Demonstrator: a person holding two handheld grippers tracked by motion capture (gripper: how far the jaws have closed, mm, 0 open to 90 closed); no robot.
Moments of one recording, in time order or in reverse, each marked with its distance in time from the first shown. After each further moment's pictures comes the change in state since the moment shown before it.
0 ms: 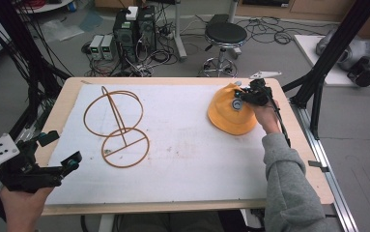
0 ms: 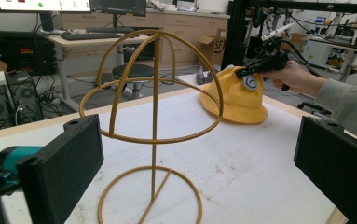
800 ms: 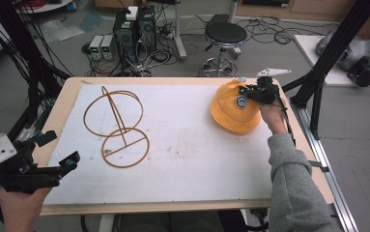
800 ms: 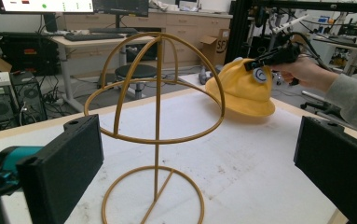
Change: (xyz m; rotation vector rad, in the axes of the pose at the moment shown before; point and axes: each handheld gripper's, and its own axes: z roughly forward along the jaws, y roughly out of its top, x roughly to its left) left arm 0.000 0.003 -0.003 0.000 0.010 0.009; right arm -0.001 0.009 -0.027 -0.054 0.013 -0.004
